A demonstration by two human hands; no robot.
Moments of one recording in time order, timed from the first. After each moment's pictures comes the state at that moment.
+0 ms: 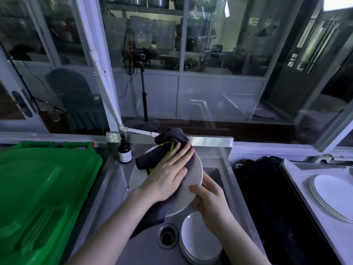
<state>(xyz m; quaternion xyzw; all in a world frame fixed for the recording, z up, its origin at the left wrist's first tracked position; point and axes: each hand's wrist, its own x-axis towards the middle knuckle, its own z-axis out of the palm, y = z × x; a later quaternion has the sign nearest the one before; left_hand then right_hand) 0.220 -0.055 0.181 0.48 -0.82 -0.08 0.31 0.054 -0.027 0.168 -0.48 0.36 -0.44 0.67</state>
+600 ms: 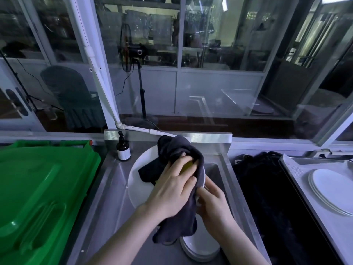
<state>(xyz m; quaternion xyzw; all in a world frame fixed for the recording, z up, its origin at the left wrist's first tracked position) 0.193 -0.026 0.170 0.52 -0.79 -0.06 0.32 0.047 -0.018 0.155 -0.47 0.37 -0.44 0.67</state>
